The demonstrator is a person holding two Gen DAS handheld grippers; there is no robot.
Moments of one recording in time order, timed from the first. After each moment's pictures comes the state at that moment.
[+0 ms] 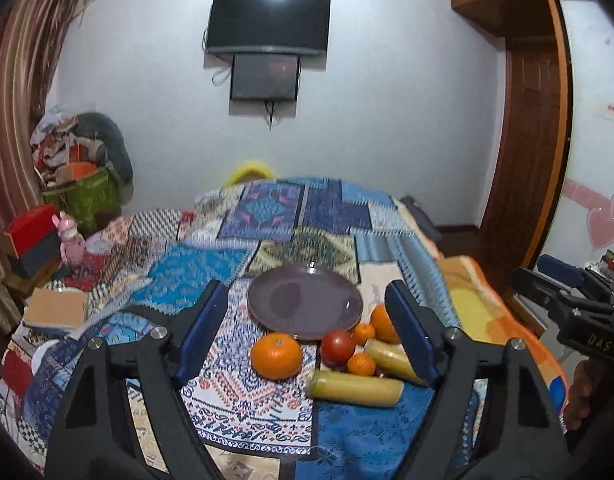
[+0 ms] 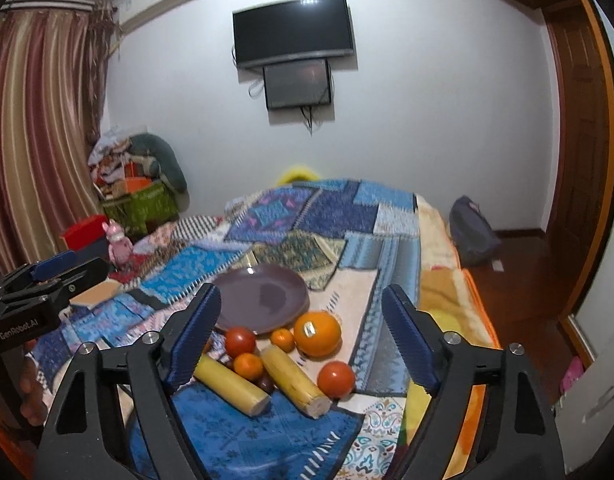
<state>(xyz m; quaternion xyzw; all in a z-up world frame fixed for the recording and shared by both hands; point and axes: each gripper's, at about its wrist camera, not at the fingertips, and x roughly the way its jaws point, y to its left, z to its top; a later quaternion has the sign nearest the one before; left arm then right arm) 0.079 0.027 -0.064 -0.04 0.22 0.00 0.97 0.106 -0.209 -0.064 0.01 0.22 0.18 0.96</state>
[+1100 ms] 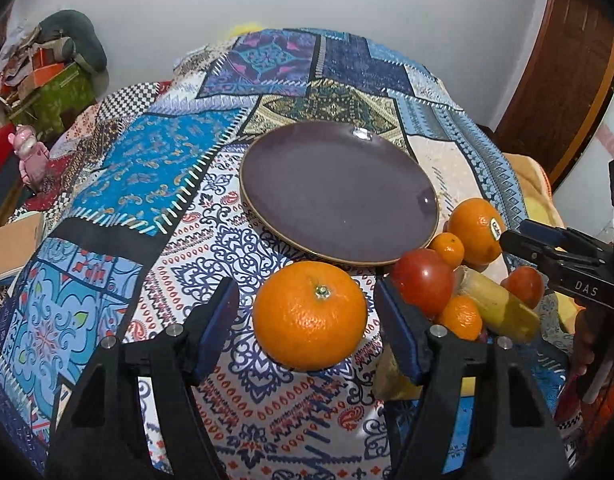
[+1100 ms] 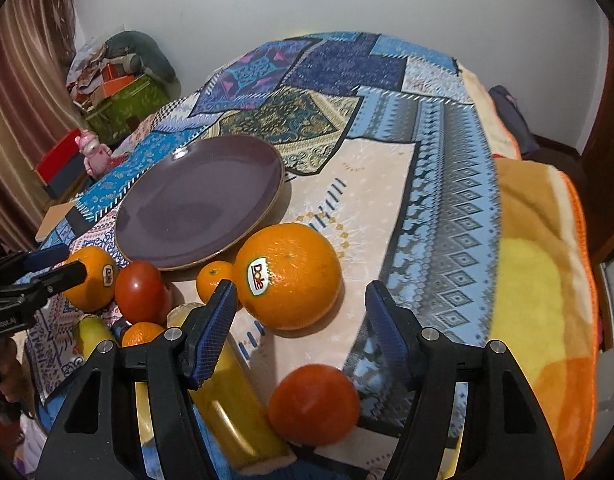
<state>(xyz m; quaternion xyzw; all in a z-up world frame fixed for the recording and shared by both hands) 0.221 0.061 -0.197 -0.05 0.44 -0.02 0.89 0.246 -0.194 -0.171 -0.01 0.44 0.21 0.87</state>
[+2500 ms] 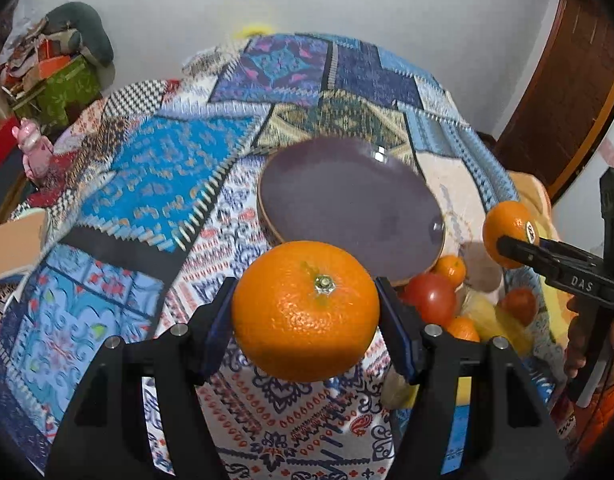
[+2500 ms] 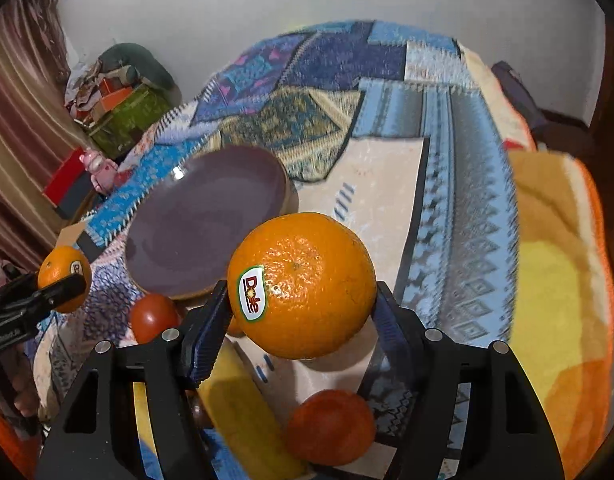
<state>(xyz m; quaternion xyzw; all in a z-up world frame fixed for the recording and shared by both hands) 0.226 0.082 -0.173 -0.07 0.44 -0.01 0.90 0.264 -0.195 -0.158 0.03 0.45 0.22 0.86</state>
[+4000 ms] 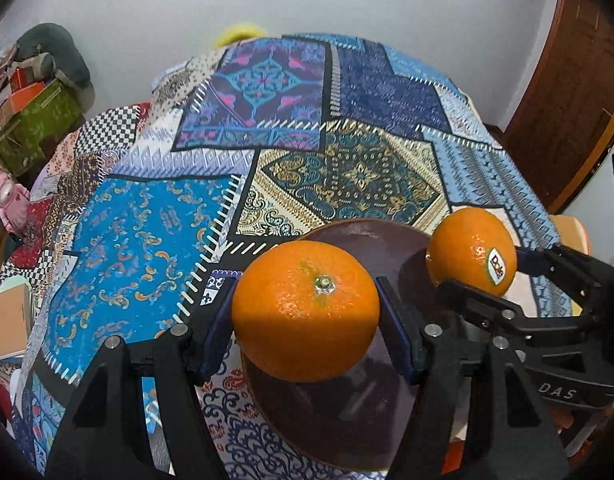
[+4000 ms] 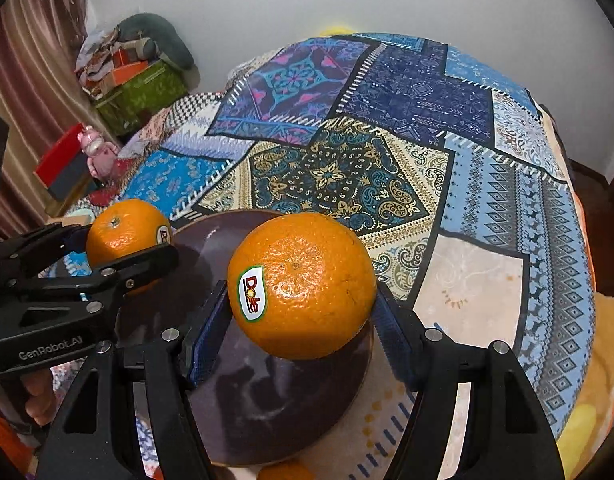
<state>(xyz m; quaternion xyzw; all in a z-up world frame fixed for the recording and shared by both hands) 0.377 0.085 -0.189 -0.04 0.46 -0.02 0.89 0.352 -0.089 -0.166 -0.05 0.45 0.25 0.86</state>
